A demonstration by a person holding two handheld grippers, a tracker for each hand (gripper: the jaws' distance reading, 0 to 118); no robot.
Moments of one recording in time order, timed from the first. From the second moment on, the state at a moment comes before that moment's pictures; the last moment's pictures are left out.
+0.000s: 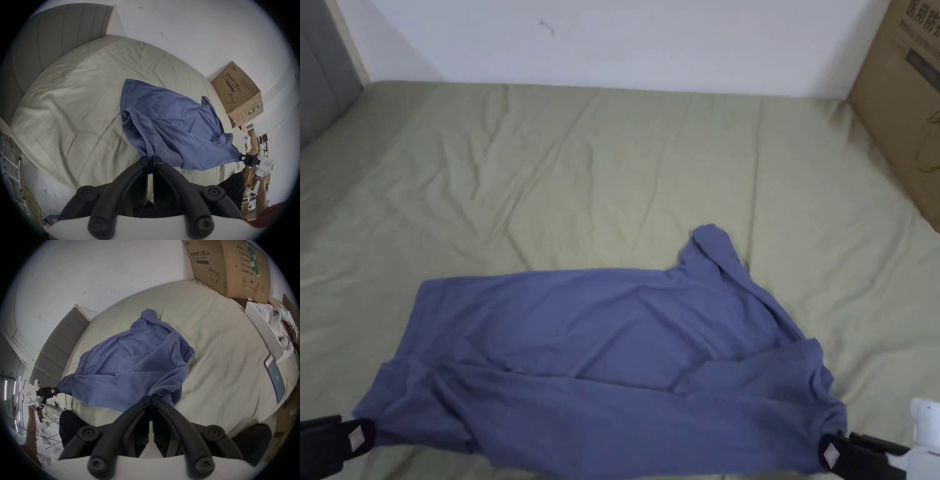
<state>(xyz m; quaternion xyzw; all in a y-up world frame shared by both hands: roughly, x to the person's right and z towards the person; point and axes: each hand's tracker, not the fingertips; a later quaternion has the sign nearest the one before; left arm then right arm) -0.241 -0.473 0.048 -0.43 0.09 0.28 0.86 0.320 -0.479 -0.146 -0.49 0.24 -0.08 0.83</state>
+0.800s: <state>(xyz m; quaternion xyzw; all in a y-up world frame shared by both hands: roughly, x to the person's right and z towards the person) -0.197 -0.352 0.054 -0.16 0.14 0.08 0.97 0.302 -0.378 -0.127 -0.23 0.20 0.01 0.95</state>
